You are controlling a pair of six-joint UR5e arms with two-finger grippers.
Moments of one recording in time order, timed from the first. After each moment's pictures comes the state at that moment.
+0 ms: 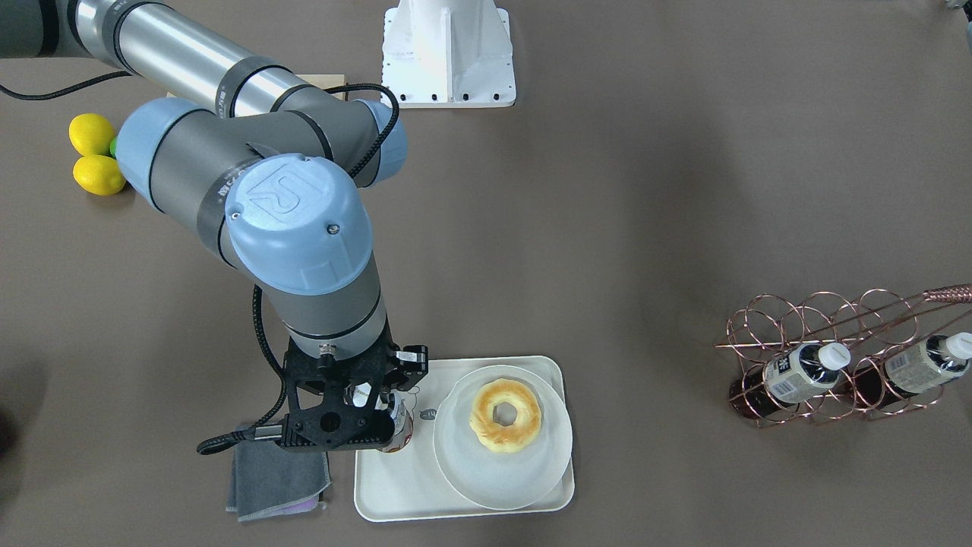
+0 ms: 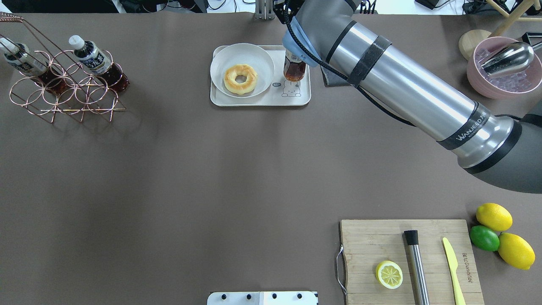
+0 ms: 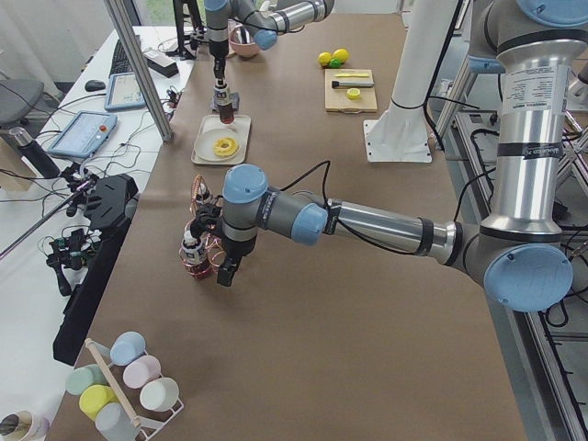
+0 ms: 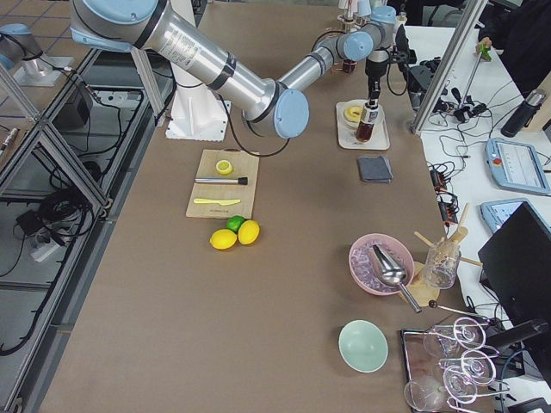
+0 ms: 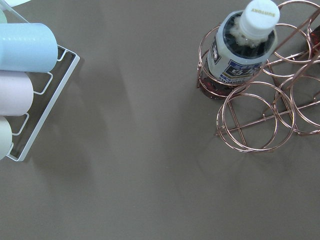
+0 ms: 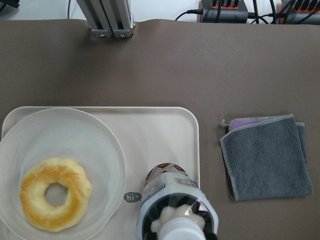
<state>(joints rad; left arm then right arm) -1.48 -1.57 -1.76 -1.74 -2.25 -0.02 0.91 -0.44 1.10 -1.61 2.04 0.86</state>
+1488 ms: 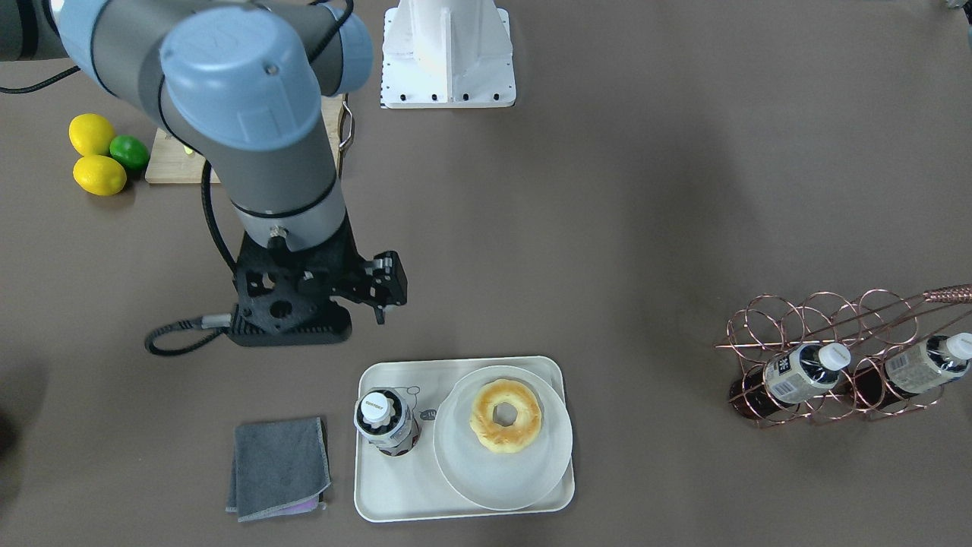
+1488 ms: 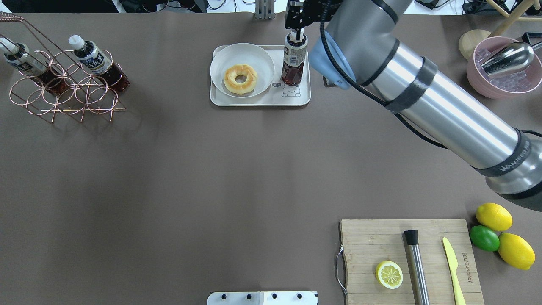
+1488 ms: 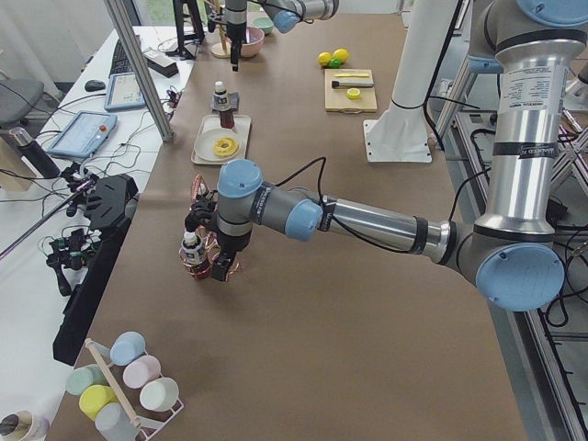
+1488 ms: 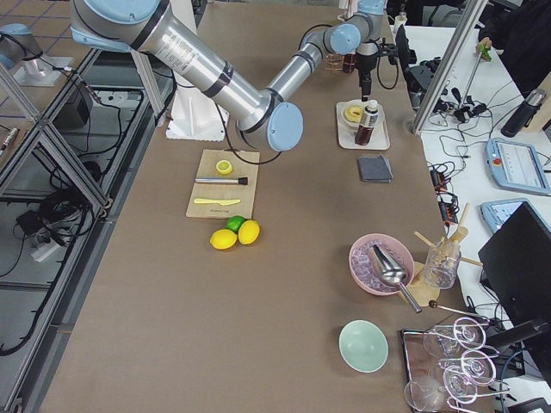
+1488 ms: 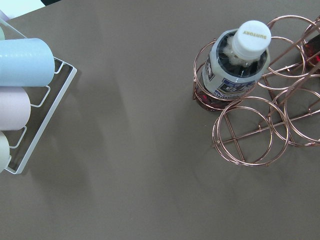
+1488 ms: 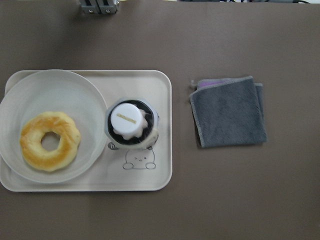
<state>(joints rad) -1.48 -1.60 -1.75 -1.74 -2.25 -0.02 0.91 -0.58 1.48 -1.84 2.03 0.87</state>
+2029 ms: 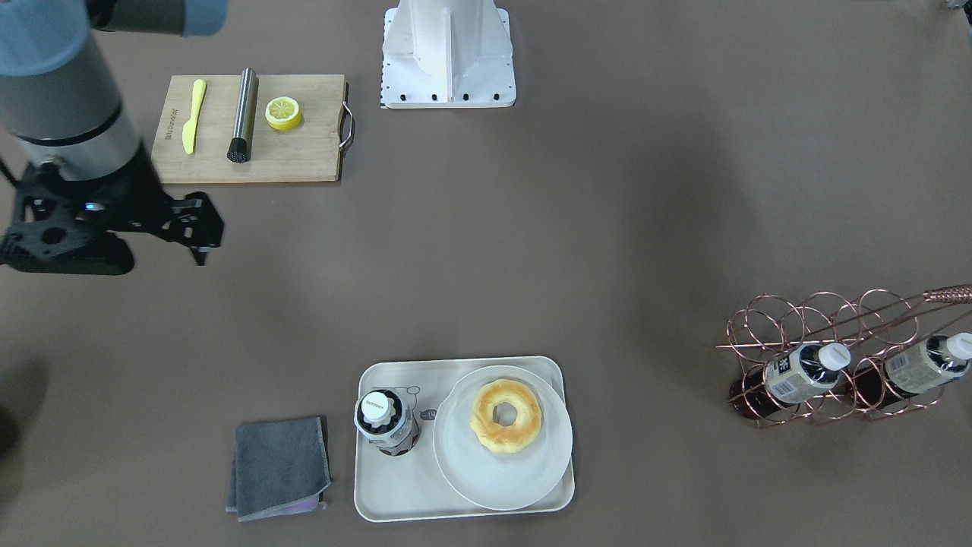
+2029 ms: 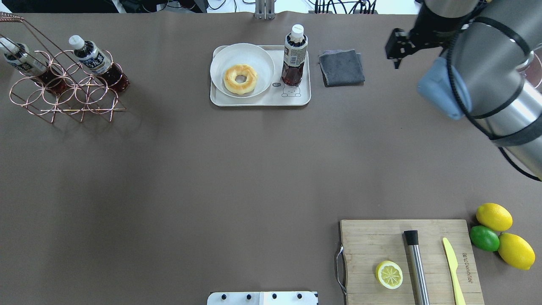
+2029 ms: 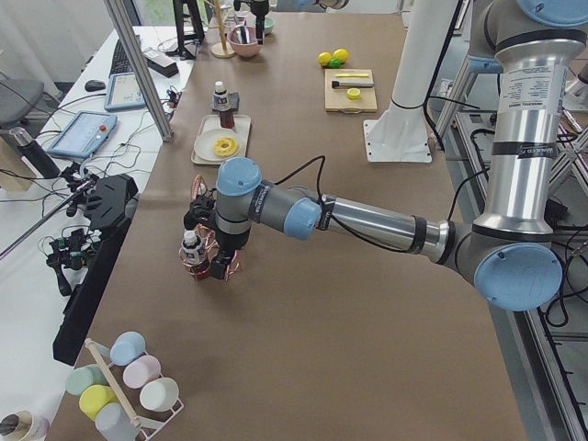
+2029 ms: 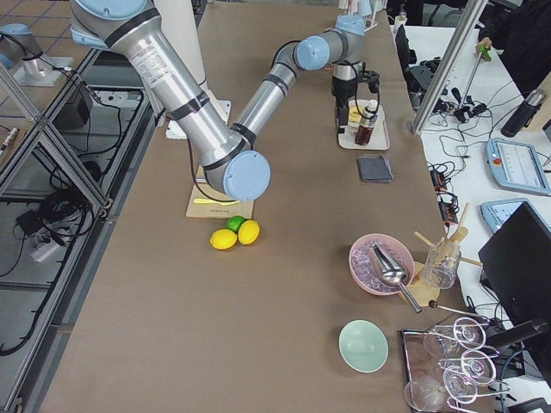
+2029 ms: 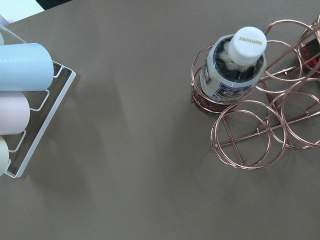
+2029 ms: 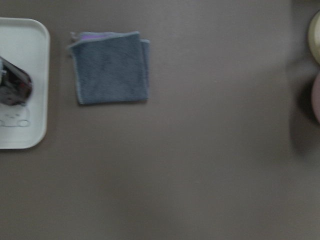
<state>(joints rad) -1.48 -1.61 -1.75 -1.74 -2.25 -0.02 1.02 -0.92 1.85 -2.10 2.03 0.66</state>
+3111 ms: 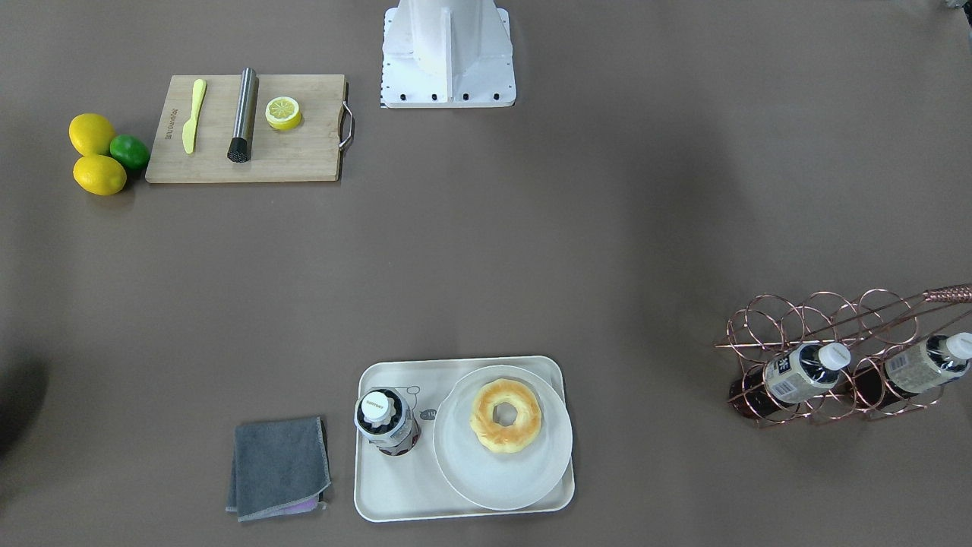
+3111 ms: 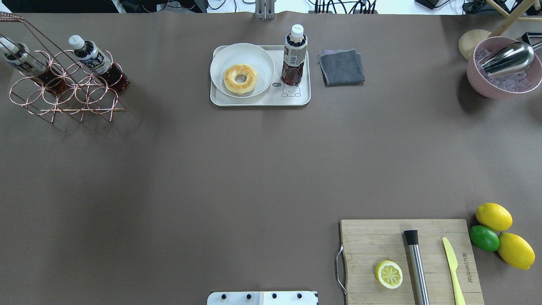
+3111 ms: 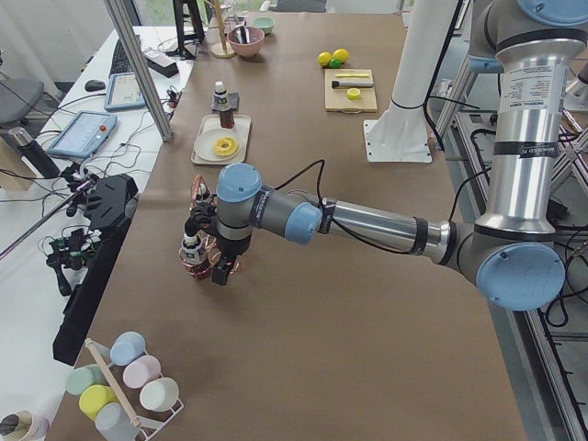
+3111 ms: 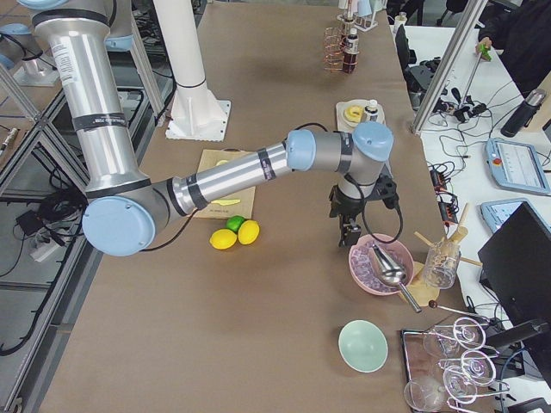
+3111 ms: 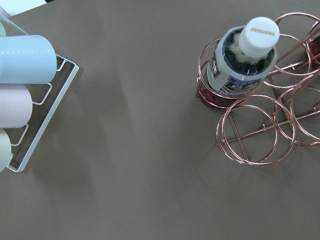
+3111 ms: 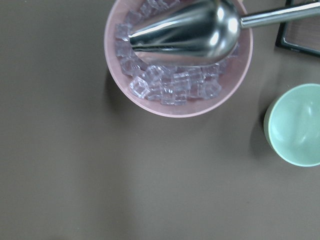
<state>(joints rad) -1.48 -1.60 -1.74 -1.74 -2.25 -0.02 1.57 -1.42 1.72 -1.94 2.28 -0.22</state>
